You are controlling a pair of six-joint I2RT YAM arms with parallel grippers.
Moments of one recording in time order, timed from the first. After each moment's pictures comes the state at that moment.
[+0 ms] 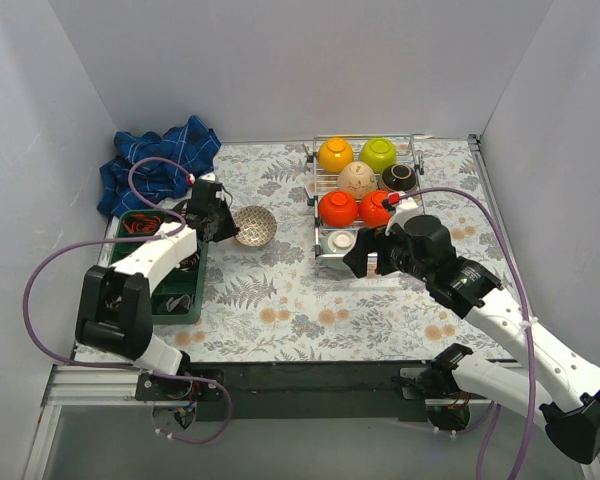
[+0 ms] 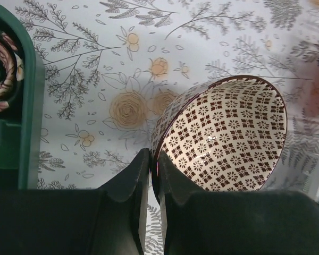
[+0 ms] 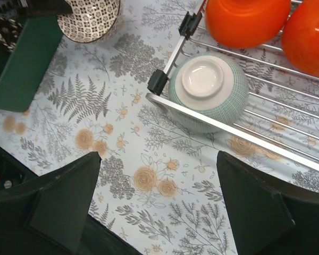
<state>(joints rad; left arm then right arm) -0.29 1.47 0.97 -0.30 -0.06 -0.55 0.68 0.88 0.83 -0.42 -0.03 0.37</state>
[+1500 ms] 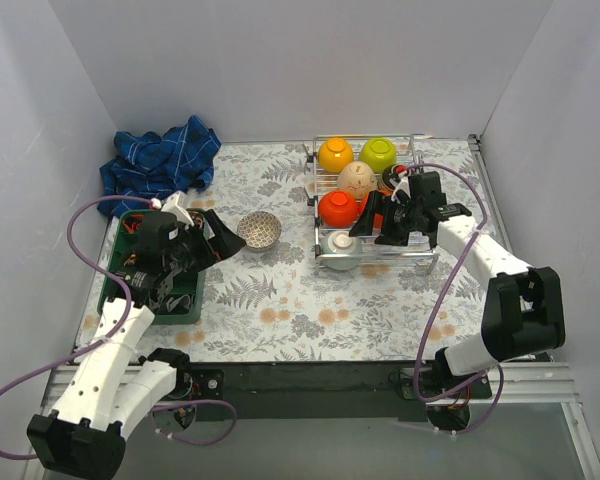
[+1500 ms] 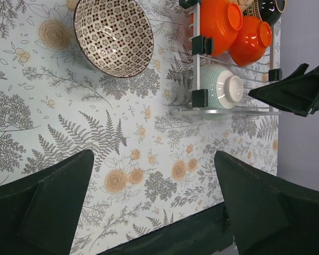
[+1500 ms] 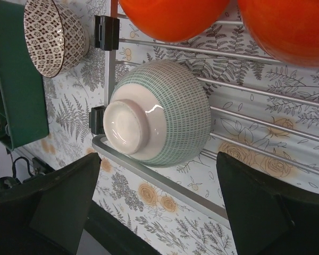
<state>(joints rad) -0.23 0.84 0.83 -0.54 0.24 -0.66 0.26 1.46 1.02 -0.42 -0.49 0.45</state>
